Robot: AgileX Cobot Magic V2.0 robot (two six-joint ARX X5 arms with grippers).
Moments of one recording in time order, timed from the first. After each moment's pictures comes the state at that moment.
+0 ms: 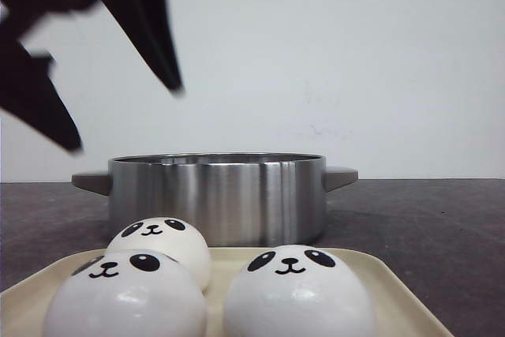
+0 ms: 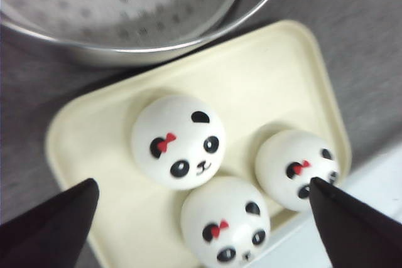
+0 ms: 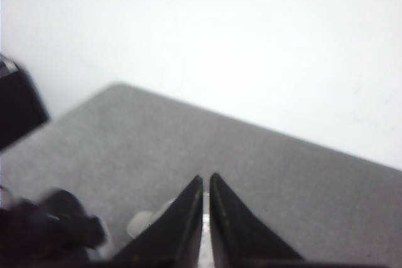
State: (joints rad) left arm -0.70 1.32 1.00 -0.80 0.25 -0.37; right arm 0.96 1.15 2.01 -1.07 0.37 0.20
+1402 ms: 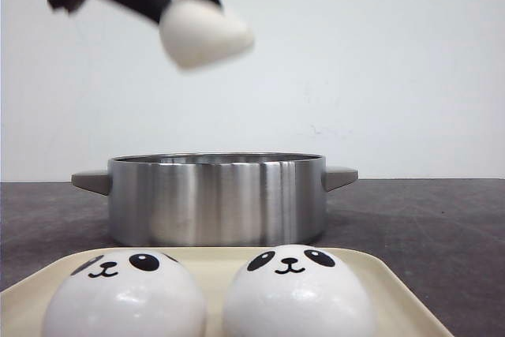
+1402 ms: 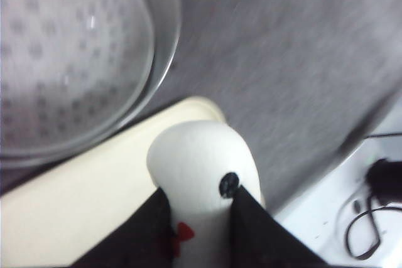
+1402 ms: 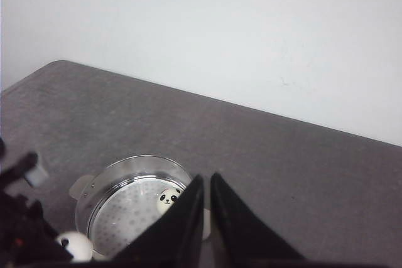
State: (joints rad) left arm -0.76 1.28 1.19 -0.74 0.26 -0.41; right arm 0.96 1.04 2.01 -1.29 0.50 0.22
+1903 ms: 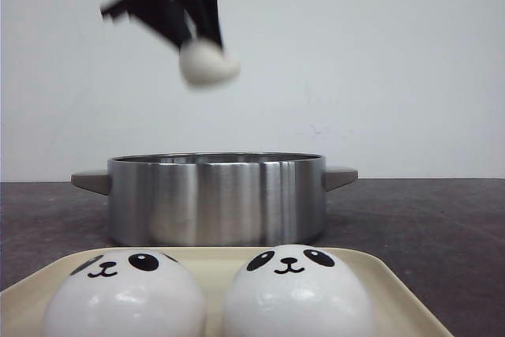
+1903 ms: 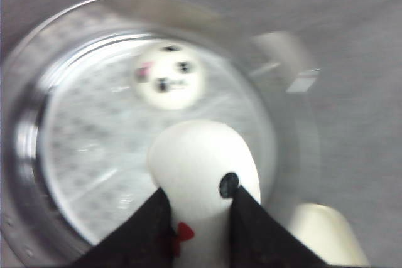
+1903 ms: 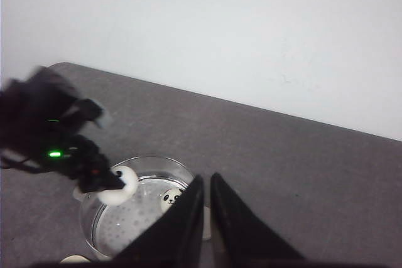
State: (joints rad) left arm -0.56 1.73 1.60 -0.86 0.13 -0.17; right arm 0.96 1.05 2.01 -1.29 0.50 0.24
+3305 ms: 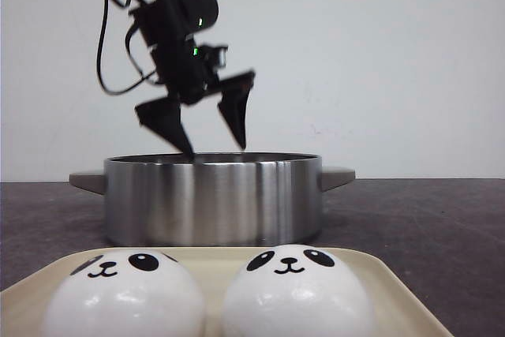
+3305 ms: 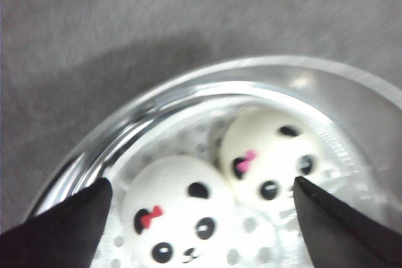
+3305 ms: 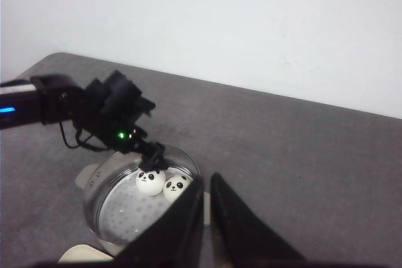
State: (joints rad) left arm -0.47 2.08 1.87 -0.81 0.14 -0.12; right arm 0.96 1.06 2.01 -1.34 0.50 0.30
